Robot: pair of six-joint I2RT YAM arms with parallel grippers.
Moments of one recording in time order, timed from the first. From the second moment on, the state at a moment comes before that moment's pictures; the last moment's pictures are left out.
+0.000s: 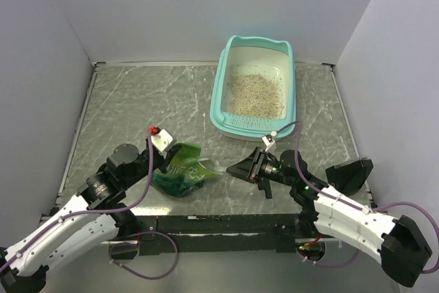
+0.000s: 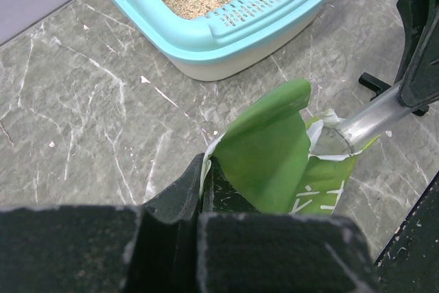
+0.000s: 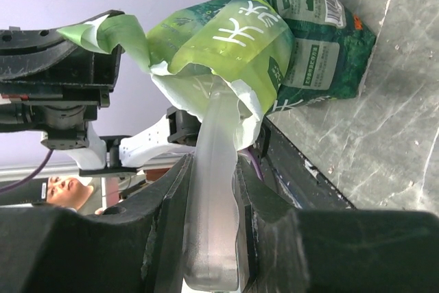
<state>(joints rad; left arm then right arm) -0.77 0.56 0.60 -0.25 -0.01 0.08 0.72 0.76 0.25 0.29 -0.40 1.29</state>
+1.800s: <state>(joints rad) -0.90 0.60 0.57 -0.18 -0.05 0.09 0.72 0.42 0.31 -0.09 -0.35 1.16</state>
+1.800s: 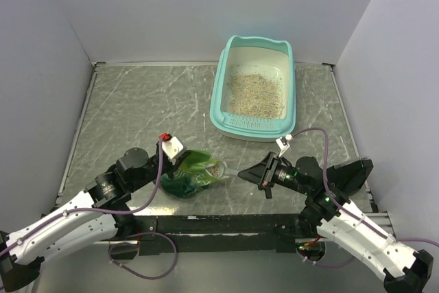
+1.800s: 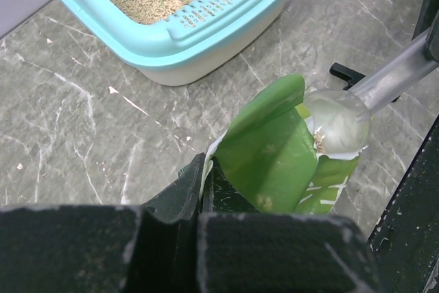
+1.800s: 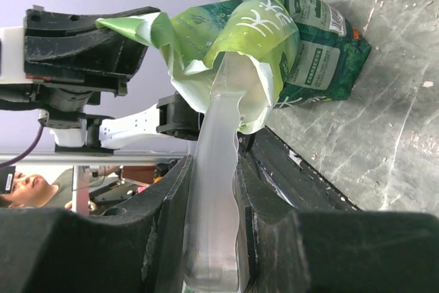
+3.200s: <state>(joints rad) -0.96 0.54 0.54 -0.16 -0.10 0.09 0.72 0.01 0.27 -0.44 -0.23 1.28</state>
